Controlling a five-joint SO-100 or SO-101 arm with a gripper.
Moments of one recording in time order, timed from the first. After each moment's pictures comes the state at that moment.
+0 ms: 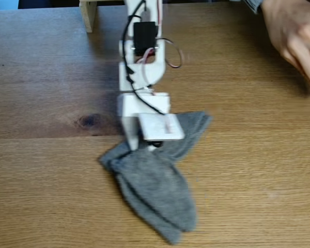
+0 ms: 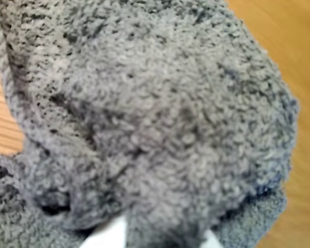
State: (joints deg) arm 8.9 17.7 48.2 28.3 -12.8
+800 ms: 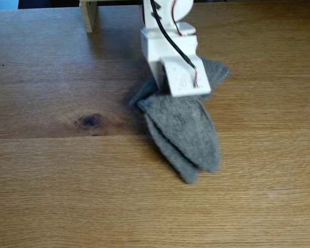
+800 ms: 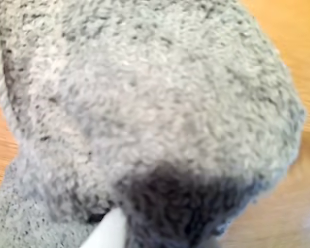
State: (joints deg) arm -1.8 64.0 77.6 63.5 0.1
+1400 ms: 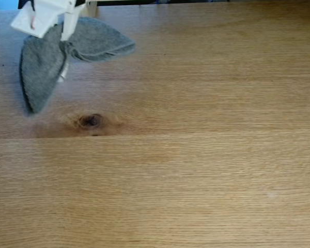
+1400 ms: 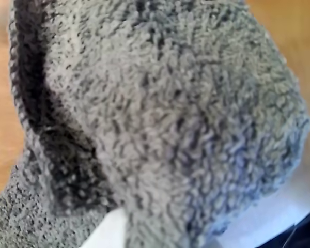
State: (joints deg) arm 43.7 92.5 119.5 53.3 -11.8
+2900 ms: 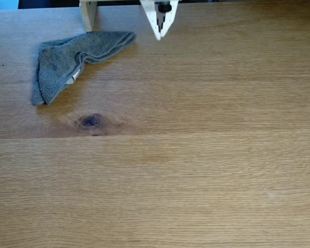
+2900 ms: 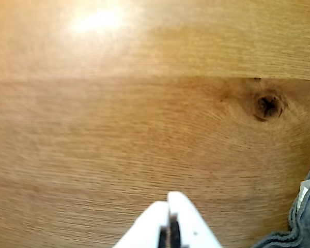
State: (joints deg) arm -3.0 115.5 133.7 41.2 13.9
